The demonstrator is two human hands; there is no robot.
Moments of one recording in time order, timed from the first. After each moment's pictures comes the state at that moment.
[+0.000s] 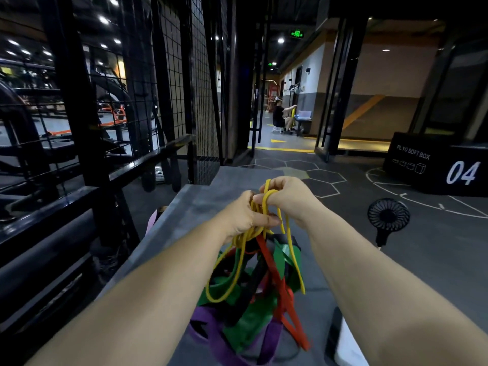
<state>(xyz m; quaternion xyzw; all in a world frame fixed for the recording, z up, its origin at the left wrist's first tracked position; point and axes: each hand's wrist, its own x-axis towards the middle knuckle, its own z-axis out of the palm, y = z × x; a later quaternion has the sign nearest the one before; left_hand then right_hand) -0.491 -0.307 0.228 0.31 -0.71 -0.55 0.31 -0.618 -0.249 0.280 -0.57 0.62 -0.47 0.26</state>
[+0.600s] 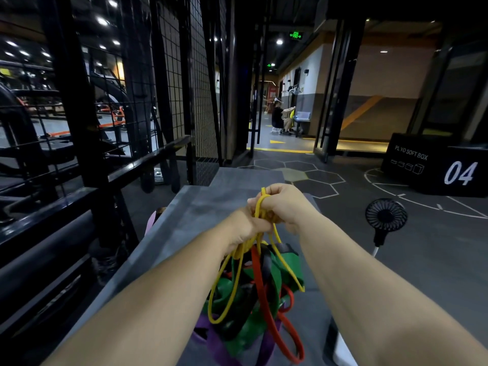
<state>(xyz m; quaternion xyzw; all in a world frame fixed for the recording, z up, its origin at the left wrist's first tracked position) -0.498 -0.286 0.222 0.35 -0.72 -0.52 0.31 -0.611 -0.250 0.266 -0.52 0.59 -0.50 0.35</state>
